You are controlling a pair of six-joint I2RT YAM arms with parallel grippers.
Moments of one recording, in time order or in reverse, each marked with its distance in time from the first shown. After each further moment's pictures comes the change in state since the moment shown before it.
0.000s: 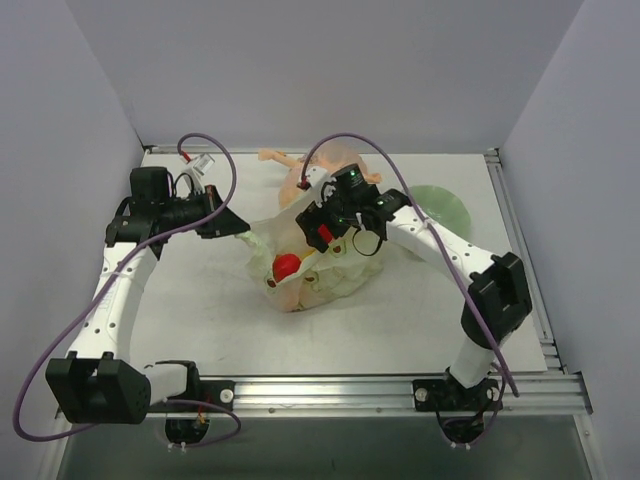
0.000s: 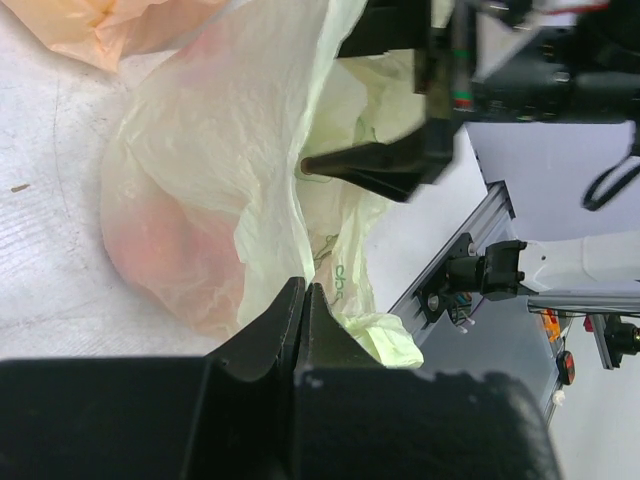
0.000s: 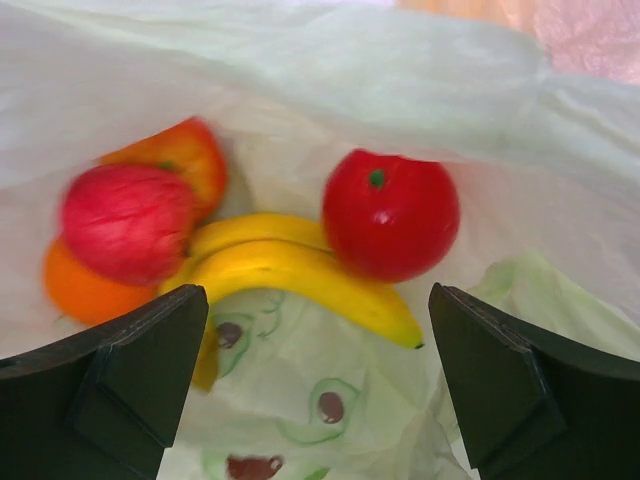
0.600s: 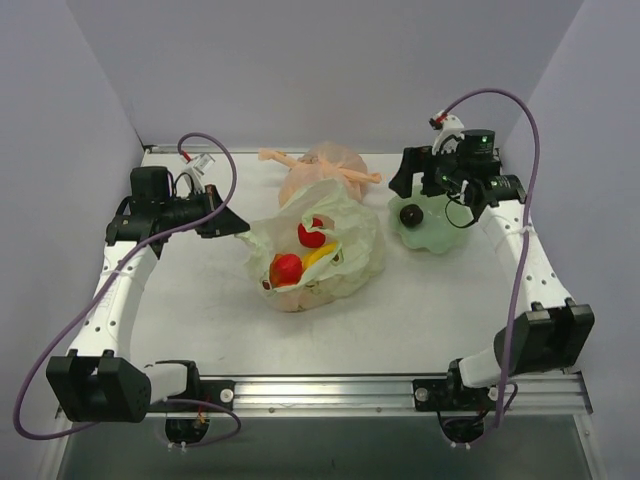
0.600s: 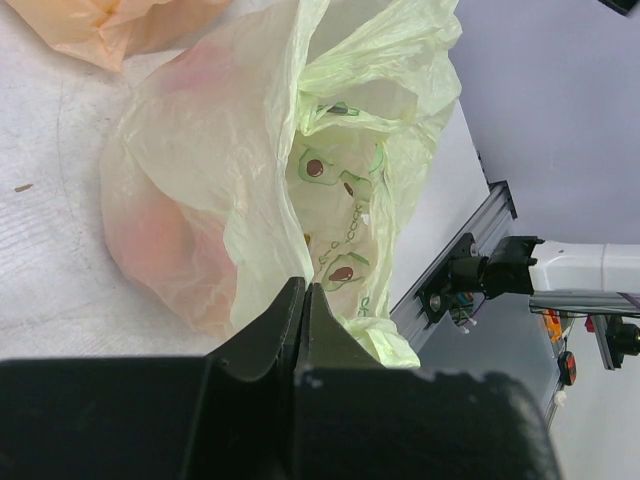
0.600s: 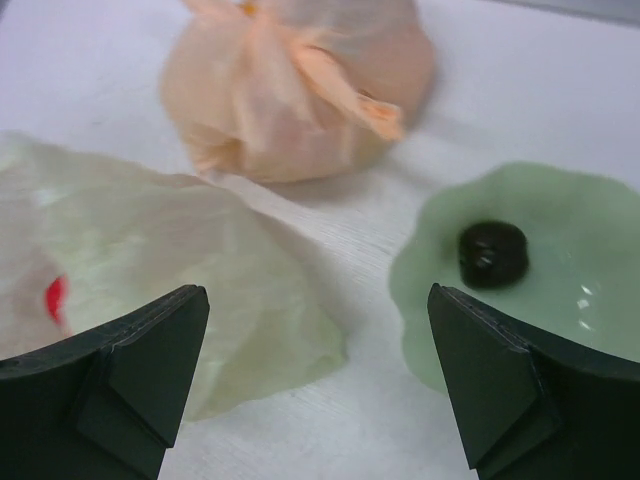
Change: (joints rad) left arm 0.002 0.006 0.000 0.001 -0.001 0.006; right arm -0.513 -0.327 -0.013 -0.074 -0.253 0.253
